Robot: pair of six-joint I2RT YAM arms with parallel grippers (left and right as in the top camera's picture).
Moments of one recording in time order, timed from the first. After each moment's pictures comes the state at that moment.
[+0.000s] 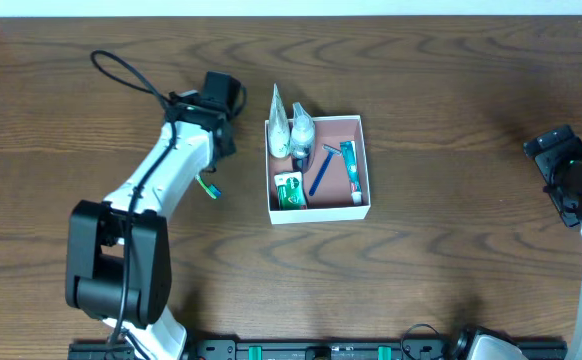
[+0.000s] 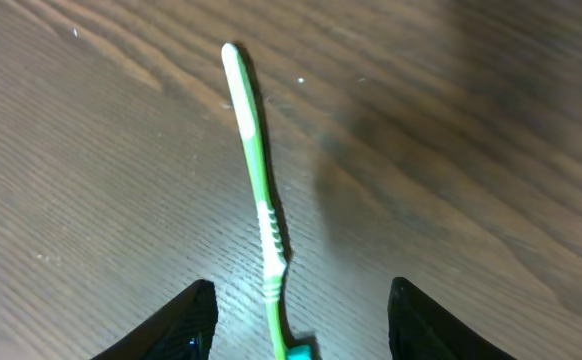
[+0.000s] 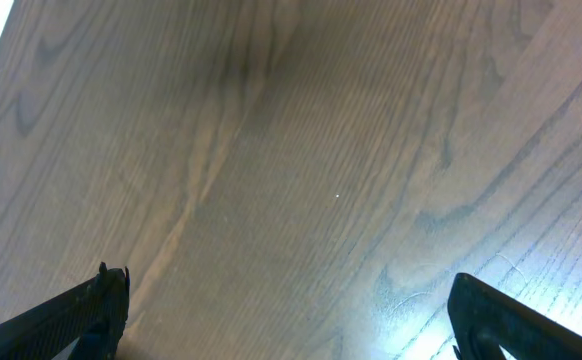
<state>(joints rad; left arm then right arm) -0.22 1.83 1.28 -0.77 -0.37 -0.64 -0.35 1.28 1.22 -1.00 0.08 0.77</state>
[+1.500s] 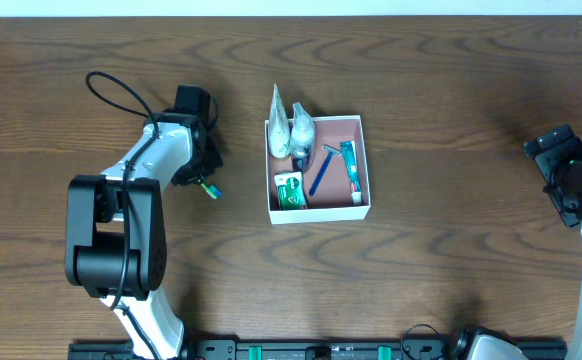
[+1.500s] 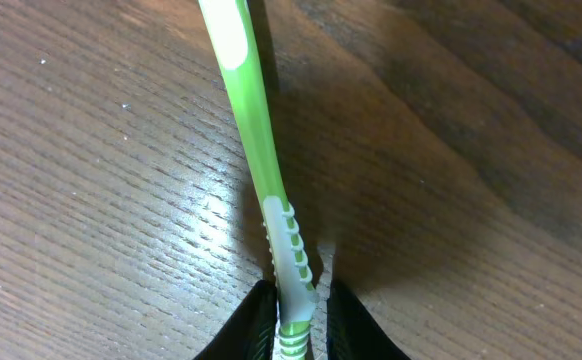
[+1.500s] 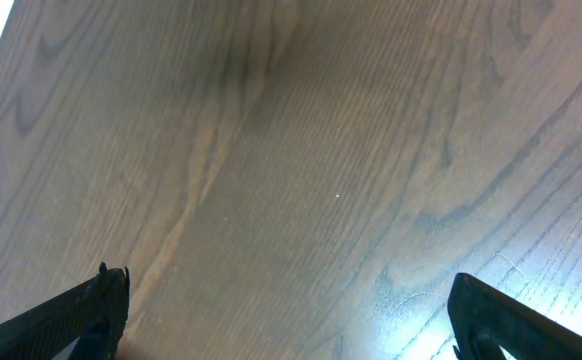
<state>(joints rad) -0.09 1.94 1.21 -0.71 -0.14 -0.54 -0.35 1.28 1.22 -1.00 0.08 0.77</state>
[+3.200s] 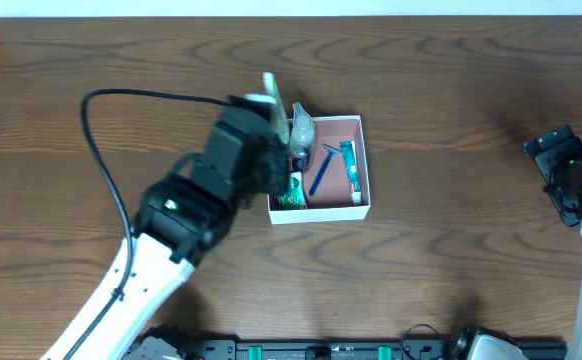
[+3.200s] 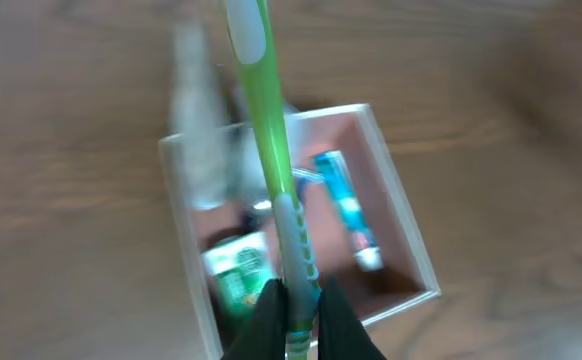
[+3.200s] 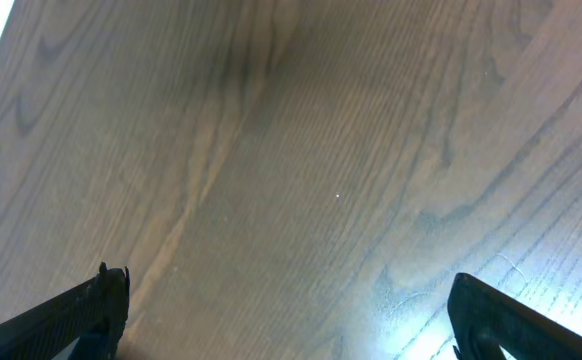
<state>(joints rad) -0.61 1.23 1.21 -0.71 -0.03 -0.40 -0.35 1.28 1.22 -1.00 0.08 0.77</state>
